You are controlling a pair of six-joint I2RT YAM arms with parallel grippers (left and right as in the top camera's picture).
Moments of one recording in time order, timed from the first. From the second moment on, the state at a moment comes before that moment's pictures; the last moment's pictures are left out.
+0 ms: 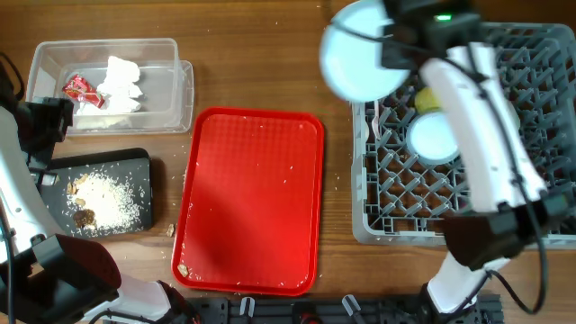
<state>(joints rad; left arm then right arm) 0.51 1.71 1.76 -1.48 -0.06 -0.93 0.28 1.90 2.12 -1.35 0.47 0.35</state>
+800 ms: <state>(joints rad) 0.51 1.71 1.76 -1.48 -0.06 -0.93 0.20 1.91 1.70 -0.94 0.84 0.46</state>
